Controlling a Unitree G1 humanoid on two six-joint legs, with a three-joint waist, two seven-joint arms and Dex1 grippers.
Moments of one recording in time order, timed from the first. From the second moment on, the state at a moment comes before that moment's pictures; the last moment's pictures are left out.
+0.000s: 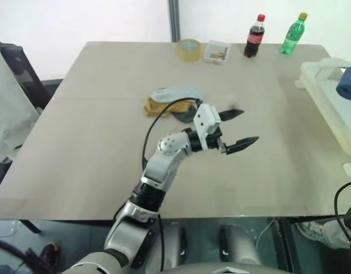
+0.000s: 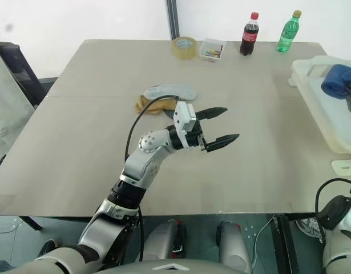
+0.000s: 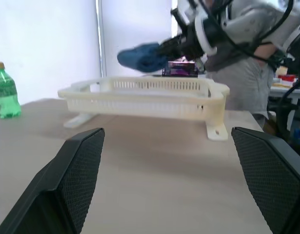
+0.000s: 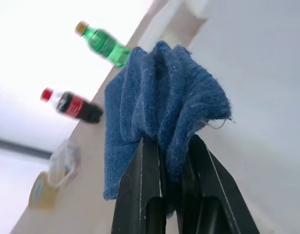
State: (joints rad) left arm -0.61 0.07 -0.25 0.10 -0.31 0.11 -0.87; right arm -0.70 -0.72 -0.77 0.26 1.38 0.86 -0.68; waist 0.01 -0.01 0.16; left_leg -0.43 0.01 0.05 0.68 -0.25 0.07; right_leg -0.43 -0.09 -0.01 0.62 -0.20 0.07
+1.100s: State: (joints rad) left arm -0.51 0.35 -0.01 -0.04 -0.29 0.26 -0.71; right arm -0.29 -0.68 -0.37 -0.30 1.13 0.86 0.01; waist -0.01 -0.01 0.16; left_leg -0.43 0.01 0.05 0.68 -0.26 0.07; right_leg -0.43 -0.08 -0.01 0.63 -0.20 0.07
